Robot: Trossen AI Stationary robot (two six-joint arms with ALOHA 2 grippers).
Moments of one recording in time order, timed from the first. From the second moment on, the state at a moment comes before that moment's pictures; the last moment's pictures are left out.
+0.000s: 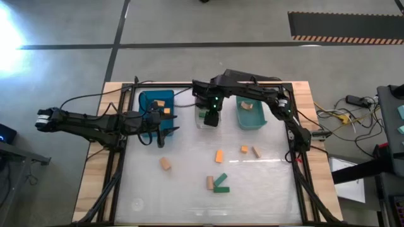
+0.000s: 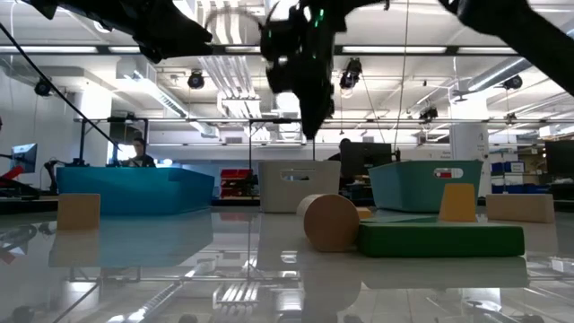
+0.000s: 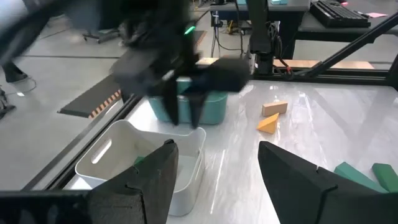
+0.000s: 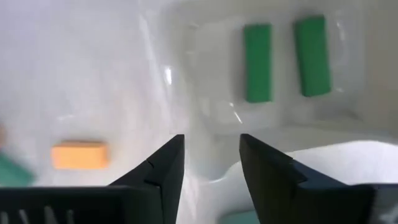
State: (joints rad) left arm -0.06 0.84 0.61 -0.02 -0.33 -0.02; right arm -0.29 2.21 2.20 -1.41 -0.14 -0.09
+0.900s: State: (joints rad) left arm -0.06 0.84 0.61 -0.02 -0.33 -0.02; right arm 0.09 2.06 1.89 -1.15 -0.12 0.04
